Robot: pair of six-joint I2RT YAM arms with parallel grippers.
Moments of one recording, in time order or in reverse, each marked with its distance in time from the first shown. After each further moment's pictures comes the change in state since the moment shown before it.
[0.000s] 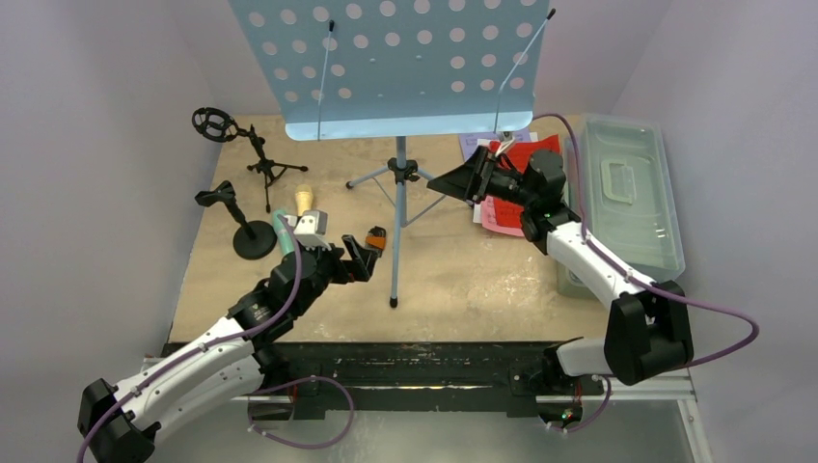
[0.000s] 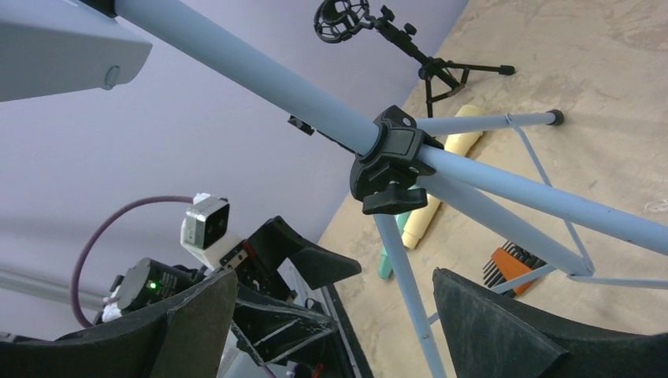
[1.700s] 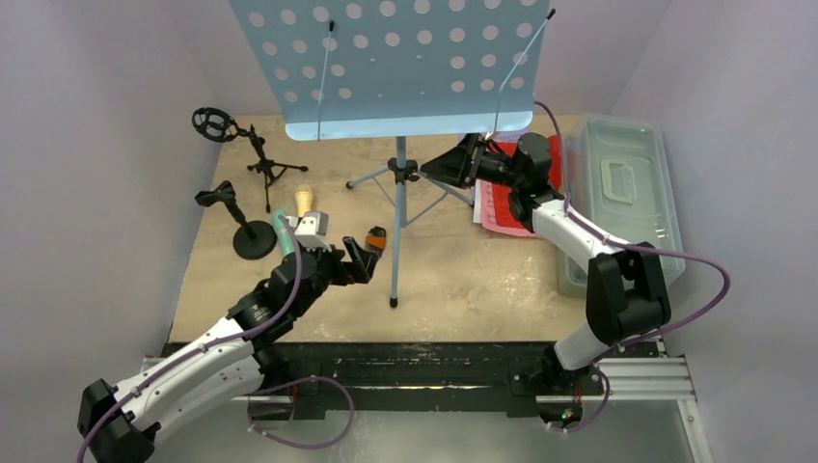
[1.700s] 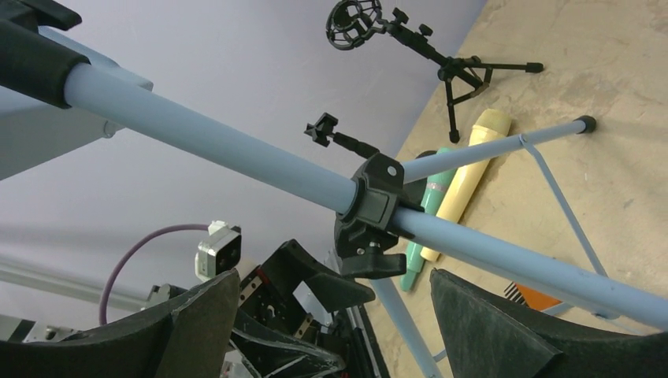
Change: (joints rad) left arm 0.000 -0.004 -0.005 -0.015 0.013 0.001; right arm -0.012 0.206 0.108 0.156 -0.080 0.155
